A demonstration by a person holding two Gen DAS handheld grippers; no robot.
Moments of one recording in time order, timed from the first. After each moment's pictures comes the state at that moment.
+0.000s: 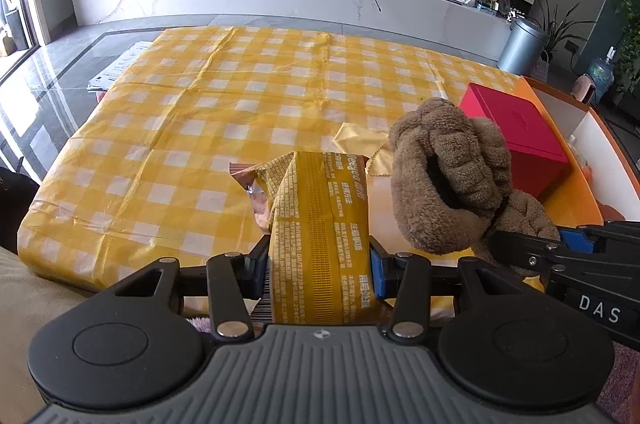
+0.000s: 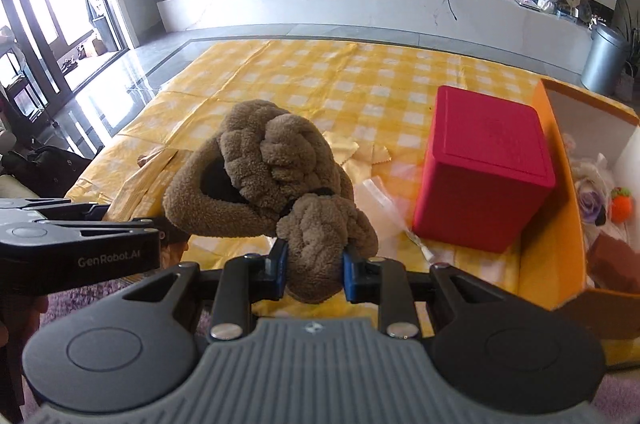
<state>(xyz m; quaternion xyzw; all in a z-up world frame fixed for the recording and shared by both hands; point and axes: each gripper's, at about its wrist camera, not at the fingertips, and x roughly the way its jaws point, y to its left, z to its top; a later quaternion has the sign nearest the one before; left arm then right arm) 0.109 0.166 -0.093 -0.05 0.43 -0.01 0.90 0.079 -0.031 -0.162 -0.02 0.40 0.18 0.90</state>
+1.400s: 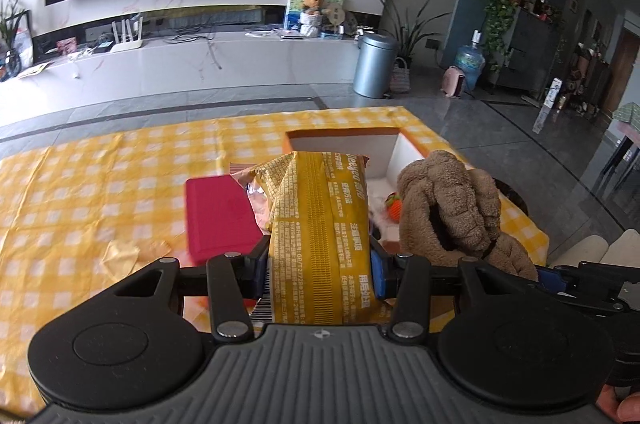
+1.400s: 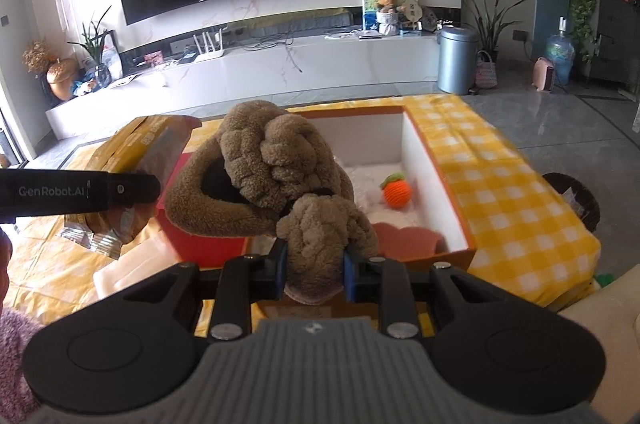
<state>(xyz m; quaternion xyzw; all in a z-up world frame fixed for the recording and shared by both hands) 0.143 -0.053 -0.044 0.01 0.34 -0.20 0.92 0.037 -0.254 -0.138 0.06 0.31 0.00 0.95</state>
